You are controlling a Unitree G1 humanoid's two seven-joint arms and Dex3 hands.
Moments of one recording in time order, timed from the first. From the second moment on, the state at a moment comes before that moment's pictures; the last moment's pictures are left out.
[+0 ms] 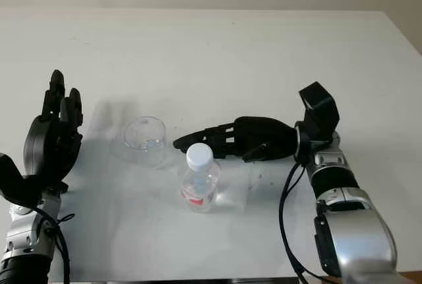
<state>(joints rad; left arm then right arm) -0.23 0.24 0.31 0.25 -0.30 -0.21 -0.27 -0.82 -0.40 0.04 1.09 0.26 -0.13 1.59</state>
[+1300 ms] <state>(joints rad) -0.30 0.27 0.32 0.34 -0.30 -0.25 -0.28 -0.82 -0.34 0.19 1.10 0.51 -0.02 1.61</state>
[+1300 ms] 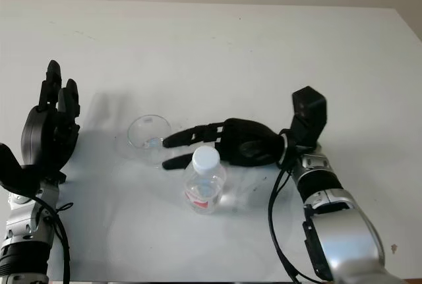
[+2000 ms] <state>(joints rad) -0.32 0.28 0.33 0.35 -0.30 -0.27 -0.30 -0.73 -0.37 0.39 0.94 0.62 -0.30 1.61</state>
